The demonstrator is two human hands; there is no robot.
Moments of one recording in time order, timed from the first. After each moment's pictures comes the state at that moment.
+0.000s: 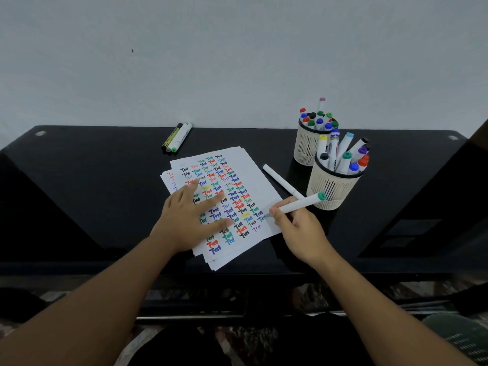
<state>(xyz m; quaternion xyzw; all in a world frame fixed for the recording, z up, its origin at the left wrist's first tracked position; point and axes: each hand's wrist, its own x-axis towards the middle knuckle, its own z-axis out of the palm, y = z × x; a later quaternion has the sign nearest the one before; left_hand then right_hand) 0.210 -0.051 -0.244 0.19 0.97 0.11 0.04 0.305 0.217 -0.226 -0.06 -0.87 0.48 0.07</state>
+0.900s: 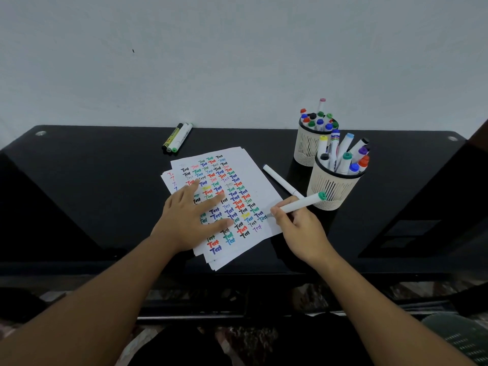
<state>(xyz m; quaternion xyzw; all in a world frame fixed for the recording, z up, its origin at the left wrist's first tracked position) 0.212 -0.051 -0.243 0.19 0.97 0.11 0.03 0.304 0.216 -0.227 -0.06 -0.88 0.47 0.09</state>
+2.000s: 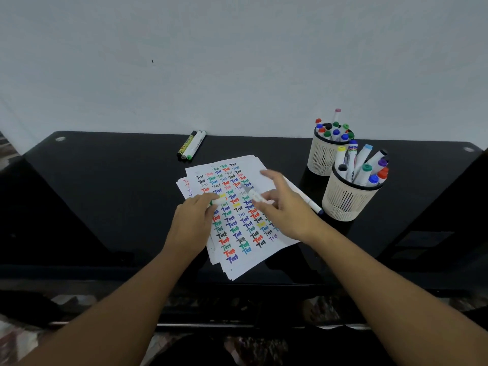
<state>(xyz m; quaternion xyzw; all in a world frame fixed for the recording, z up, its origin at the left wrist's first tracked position) 0.215 -0.055 -0.240 0.13 0.93 0.30 -0.12 0.251 0.180 -0.184 0.06 -0.90 0.44 -0.01</state>
